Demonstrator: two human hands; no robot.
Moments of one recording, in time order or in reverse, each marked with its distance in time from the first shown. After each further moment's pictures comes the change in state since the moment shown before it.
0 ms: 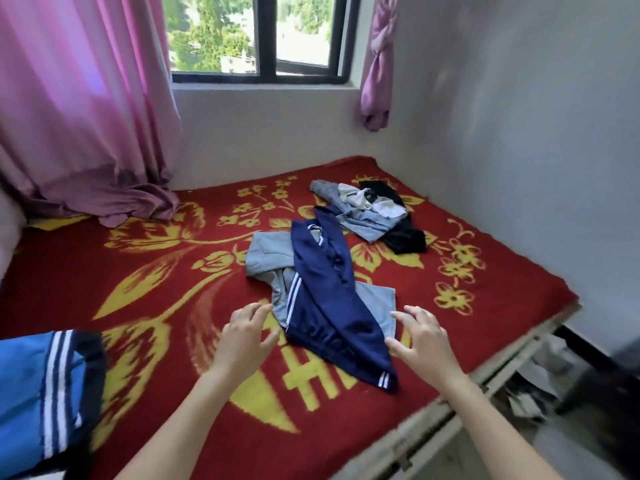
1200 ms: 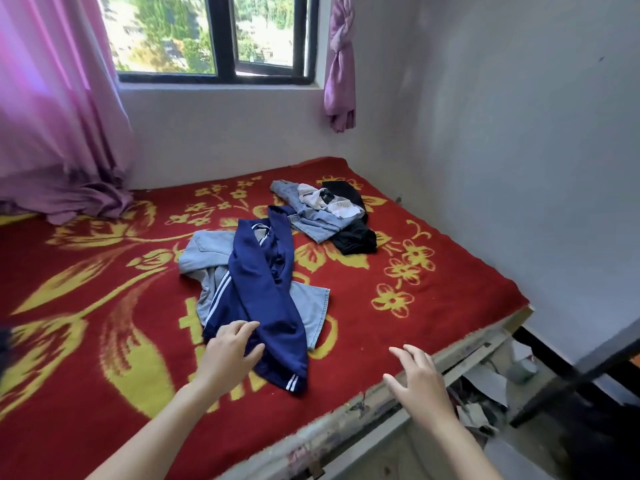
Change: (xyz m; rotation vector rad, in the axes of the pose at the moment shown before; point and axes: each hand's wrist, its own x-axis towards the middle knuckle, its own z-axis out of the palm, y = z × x) left_hand -0.003 0.202 0.142 0.071 -0.051 -0.022; right_hand -0.036 0.261 -0.061 0.035 -0.151 0.066
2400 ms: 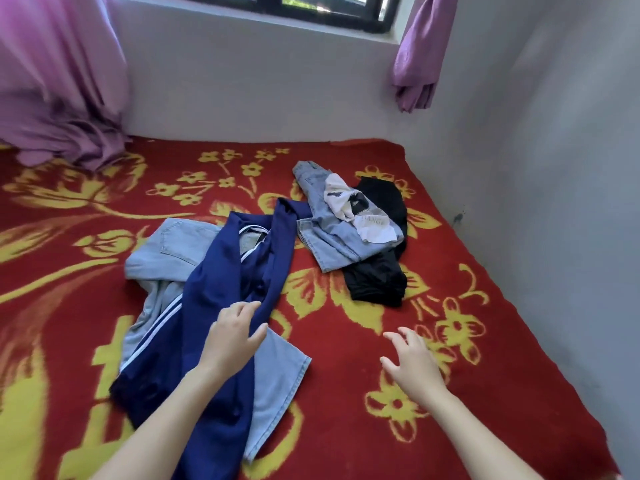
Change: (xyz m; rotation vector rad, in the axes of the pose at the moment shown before) left_hand 0.340 0.042 0.097 -0.145 0.032 -0.364; right_hand 0.448 0.075 -0.024 -0.279 -0.239 -0.187
